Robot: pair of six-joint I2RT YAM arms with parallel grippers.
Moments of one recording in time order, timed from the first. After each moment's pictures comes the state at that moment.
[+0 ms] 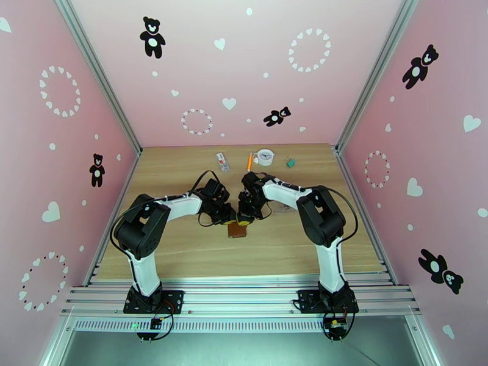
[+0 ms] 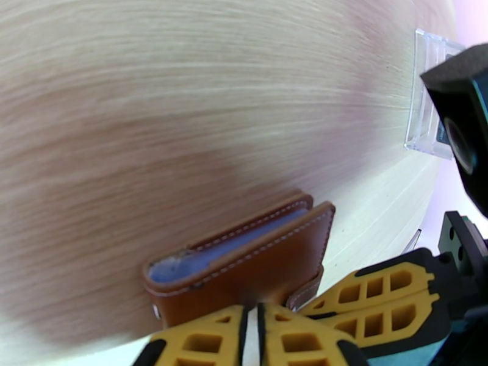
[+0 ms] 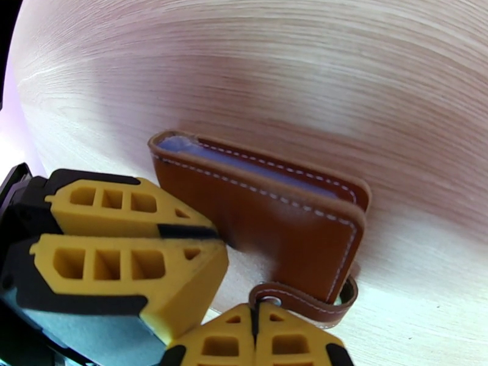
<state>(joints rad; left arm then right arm) -0.52 1.89 1.07 -0.34 0.57 -0.72 0.63 2.09 1.48 -0.85 -0.58 0.55</state>
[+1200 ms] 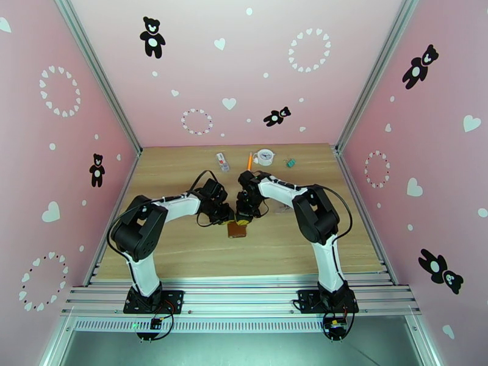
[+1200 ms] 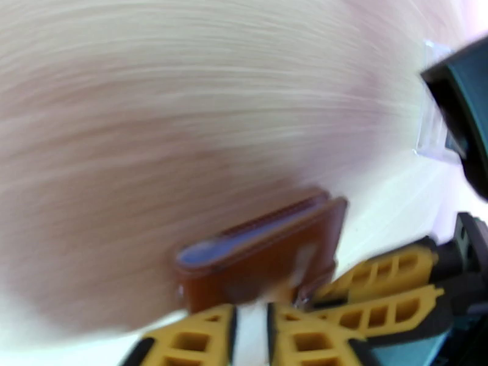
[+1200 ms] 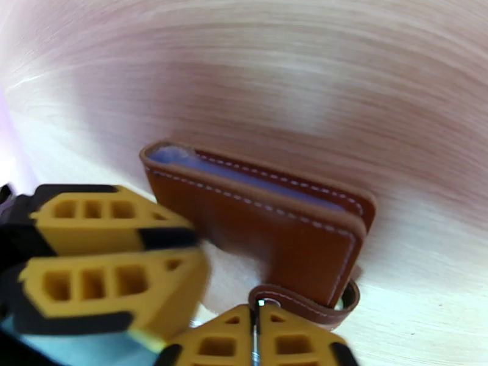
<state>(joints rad) -0.52 1.82 1.06 -0.41 0.48 -0.71 0.65 2.13 1.58 -0.96 -0.49 0.54</state>
